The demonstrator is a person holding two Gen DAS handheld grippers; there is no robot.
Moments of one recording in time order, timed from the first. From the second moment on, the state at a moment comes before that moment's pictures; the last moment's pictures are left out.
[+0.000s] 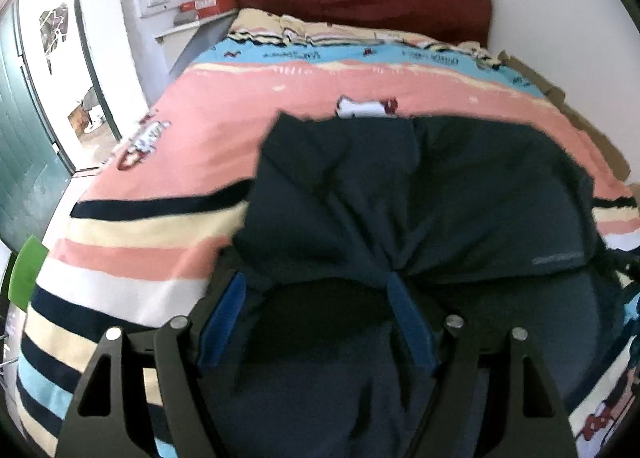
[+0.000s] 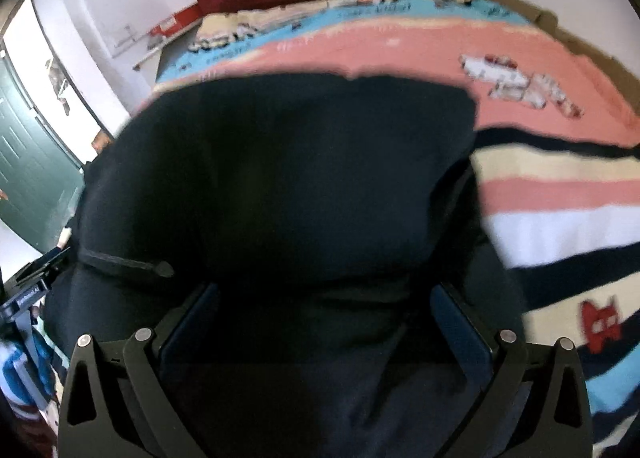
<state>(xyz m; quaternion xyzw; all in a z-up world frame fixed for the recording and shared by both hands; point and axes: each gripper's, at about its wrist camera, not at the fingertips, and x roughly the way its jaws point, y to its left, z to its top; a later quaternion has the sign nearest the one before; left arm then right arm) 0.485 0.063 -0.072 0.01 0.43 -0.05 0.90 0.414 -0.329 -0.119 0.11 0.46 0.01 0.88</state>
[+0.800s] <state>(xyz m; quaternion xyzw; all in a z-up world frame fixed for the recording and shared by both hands) 0.493 0.132 -0.087 -0.05 0.52 -0.07 0.85 0.398 -0.422 -0.110 0.19 0.49 -0.02 0.85</state>
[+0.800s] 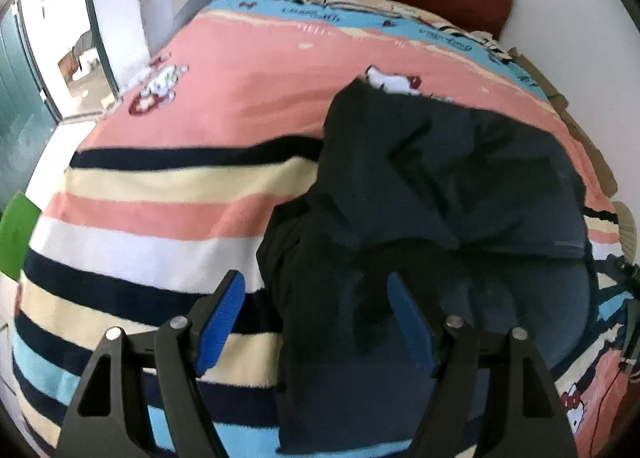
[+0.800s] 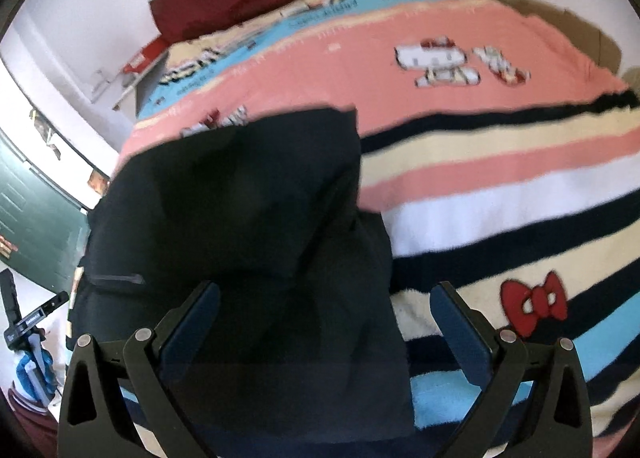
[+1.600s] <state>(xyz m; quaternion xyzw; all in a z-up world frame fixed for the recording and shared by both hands) 0.527 0.179 -0.191 -0.31 0.56 -0.28 0.72 0.442 -0.442 -0.233 0.35 0.55 0.19 0.73</state>
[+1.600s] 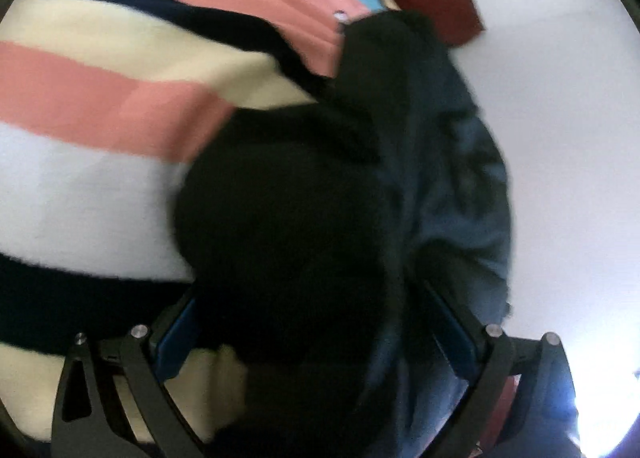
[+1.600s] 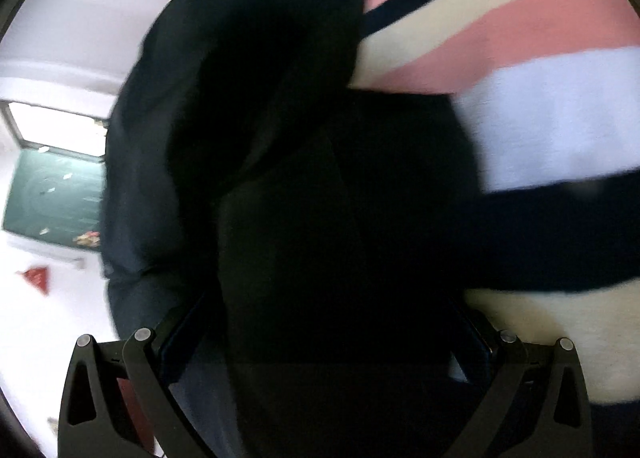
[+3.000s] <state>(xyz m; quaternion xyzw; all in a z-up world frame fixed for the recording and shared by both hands) 0.428 0.182 -0.131 -0.25 0.47 -0.30 0.79 0.376 -0.377 -0.161 0.24 0.45 0.19 0.84</state>
